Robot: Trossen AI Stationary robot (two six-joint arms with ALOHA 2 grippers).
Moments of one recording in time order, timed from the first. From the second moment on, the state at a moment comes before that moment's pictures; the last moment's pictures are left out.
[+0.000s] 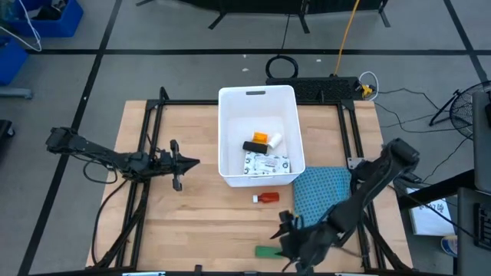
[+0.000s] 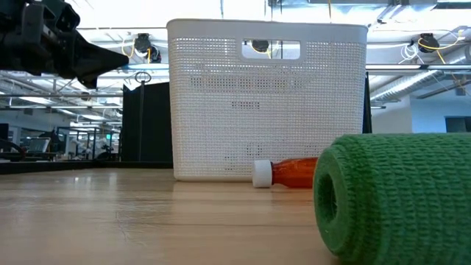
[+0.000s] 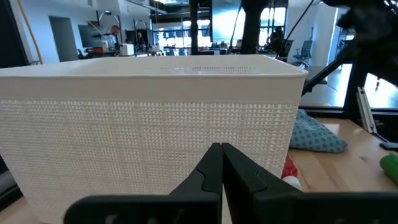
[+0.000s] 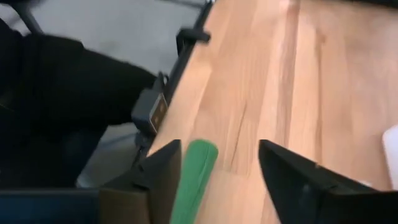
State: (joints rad) left arm -0.27 0.54 0.01 0.59 -0.42 0.02; right arm 0.77 1.66 1.25 -0.33 0.36 0.31
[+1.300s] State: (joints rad) left arm -0.27 0.54 0.01 0.59 -0.42 0.02; right arm 0.66 1.98 1.18 -0.14 -0.08 0.48
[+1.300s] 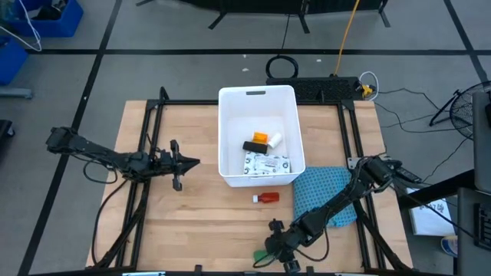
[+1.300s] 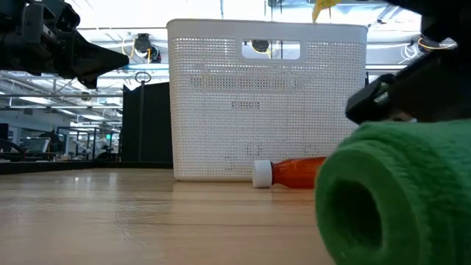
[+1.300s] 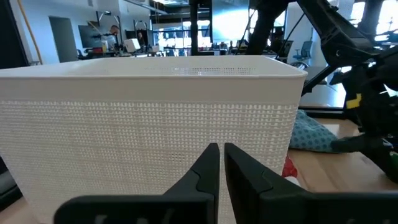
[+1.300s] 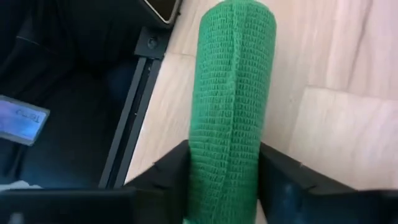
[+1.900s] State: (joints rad) left arm -0.27 0.54 0.01 0.57 -0.42 0.01; right arm 0.64 1.25 0.96 -0.06 0.05 0.02
